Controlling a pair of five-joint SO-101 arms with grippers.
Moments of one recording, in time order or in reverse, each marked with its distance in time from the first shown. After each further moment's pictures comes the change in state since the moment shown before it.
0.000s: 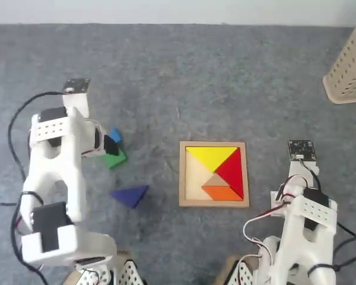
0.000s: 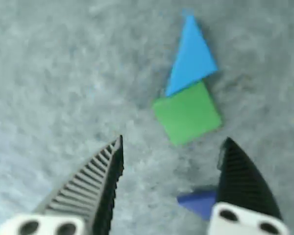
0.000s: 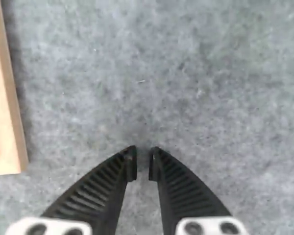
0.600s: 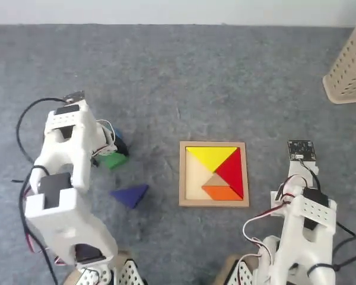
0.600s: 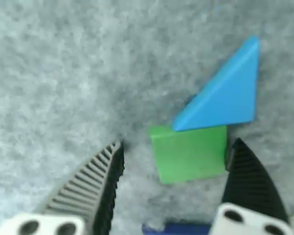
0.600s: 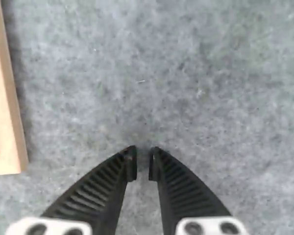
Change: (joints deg) left arm 1.8 17.5 -6.7 -1.1 17.8; right arm 0.0 0.0 0.0 0.0 0.0
